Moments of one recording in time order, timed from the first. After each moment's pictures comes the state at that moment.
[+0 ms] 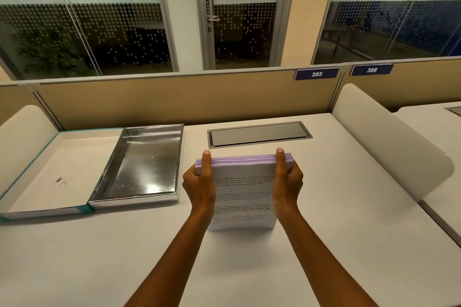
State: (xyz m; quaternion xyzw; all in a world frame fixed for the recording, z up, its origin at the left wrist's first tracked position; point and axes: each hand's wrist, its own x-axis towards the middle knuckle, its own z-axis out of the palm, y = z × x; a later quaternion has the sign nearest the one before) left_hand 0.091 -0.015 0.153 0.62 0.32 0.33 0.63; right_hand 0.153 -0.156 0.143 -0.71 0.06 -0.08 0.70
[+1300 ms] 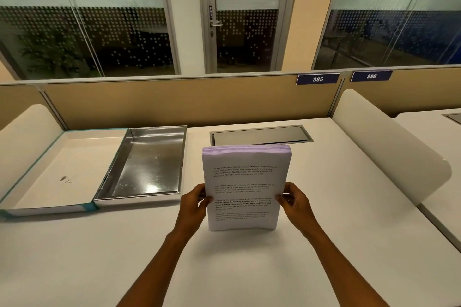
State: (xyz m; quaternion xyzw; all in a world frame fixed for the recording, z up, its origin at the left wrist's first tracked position) left_hand 0.056 0.045 0.064 0.84 0.13 0.16 0.50; right_hand 0.167 -0.221 0.056 -0.80 -0.13 0.08 0.58
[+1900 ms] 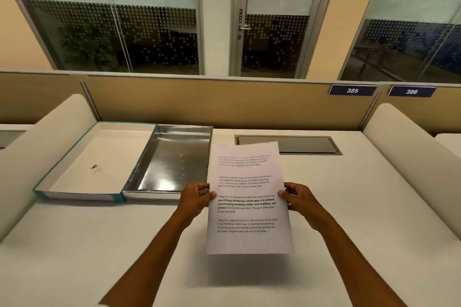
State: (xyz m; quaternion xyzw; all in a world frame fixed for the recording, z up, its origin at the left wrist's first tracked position) left_hand 0.053 0.127 0.070 0.74 0.25 0.07 0.63; right_hand 0.190 -0.149 0.086 -0.76 -0.14 0.26 0.58
